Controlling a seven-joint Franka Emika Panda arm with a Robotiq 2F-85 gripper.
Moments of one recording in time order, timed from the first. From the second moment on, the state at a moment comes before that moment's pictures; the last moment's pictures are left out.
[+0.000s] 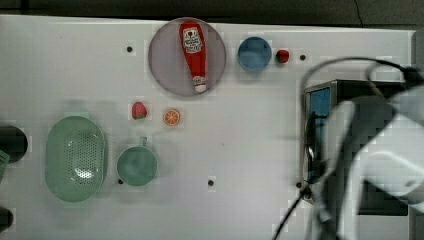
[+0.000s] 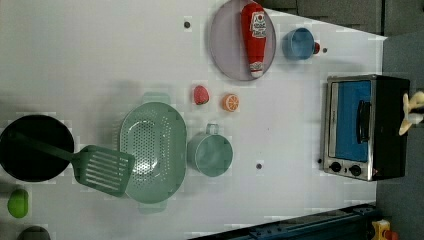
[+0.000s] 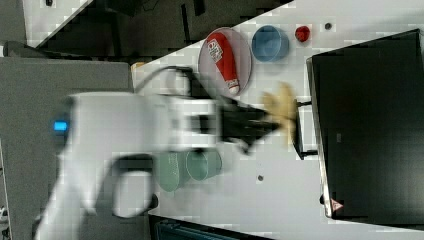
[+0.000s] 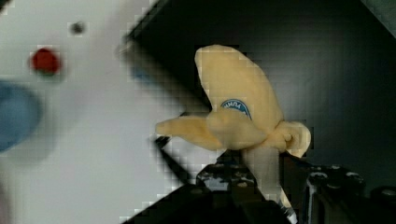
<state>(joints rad) -0.05 0.19 -0.52 -1.79 -0.03 0.38 -0.46</state>
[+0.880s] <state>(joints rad) -0.15 0.24 -0.61 -1.81 0.01 0.42 -0.69</state>
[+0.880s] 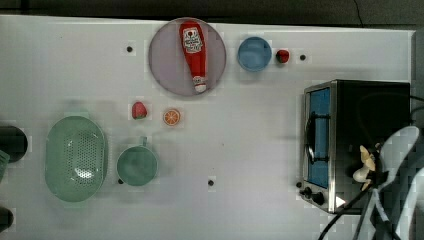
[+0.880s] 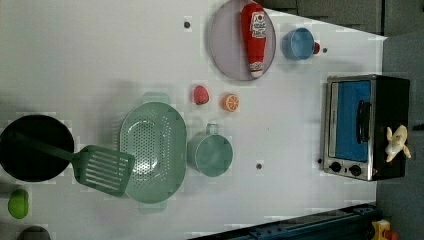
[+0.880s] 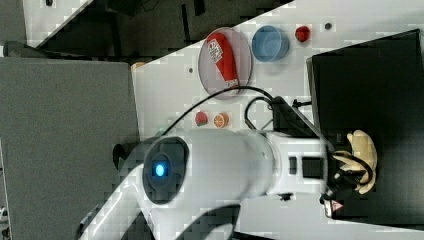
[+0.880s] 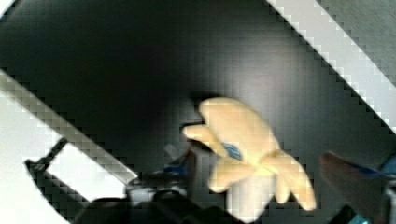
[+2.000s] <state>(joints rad) 0.02 -0.21 -0.19 -1.75 0.00 0.00 -0.08</state>
